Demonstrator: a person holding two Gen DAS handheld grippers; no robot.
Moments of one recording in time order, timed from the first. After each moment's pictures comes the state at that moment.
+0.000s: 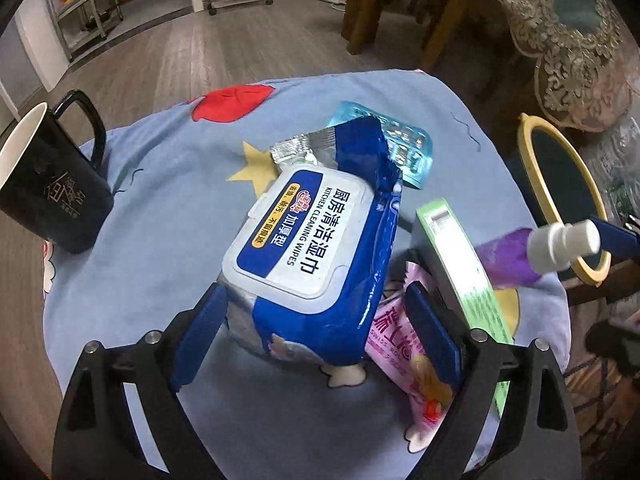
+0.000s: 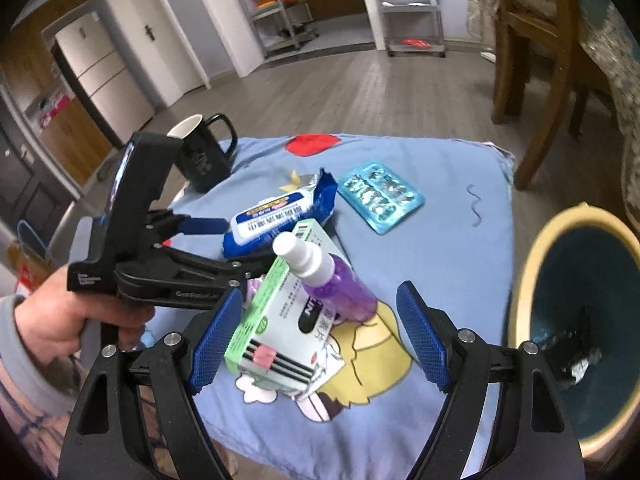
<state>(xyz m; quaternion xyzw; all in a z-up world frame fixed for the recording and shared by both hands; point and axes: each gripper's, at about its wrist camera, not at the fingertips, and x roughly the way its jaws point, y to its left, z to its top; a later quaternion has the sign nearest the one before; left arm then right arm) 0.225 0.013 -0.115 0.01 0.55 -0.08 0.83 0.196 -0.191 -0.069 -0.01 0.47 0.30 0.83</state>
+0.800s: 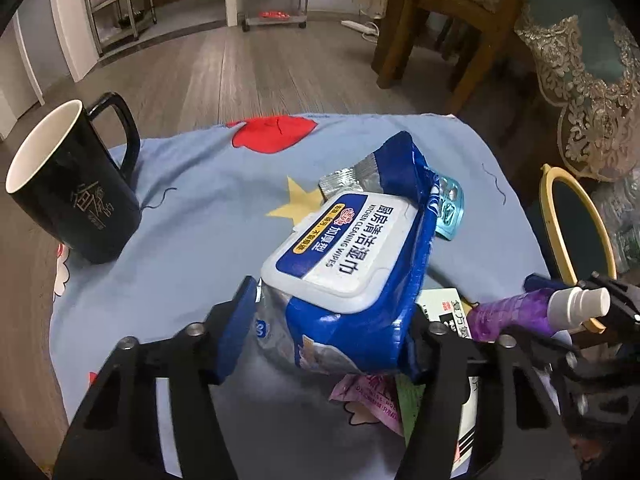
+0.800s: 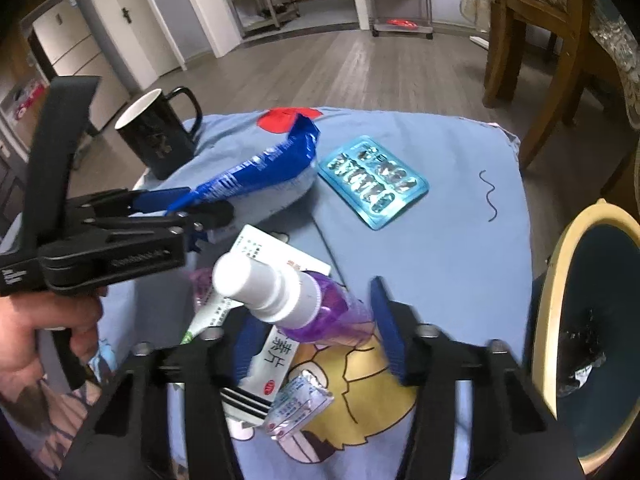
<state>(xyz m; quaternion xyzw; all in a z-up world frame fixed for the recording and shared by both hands) 0.239 0.033 -0.110 -0.03 0.51 -0.04 0.86 0.224 -0.165 -0.109 -0.03 0.50 0.26 0.83</state>
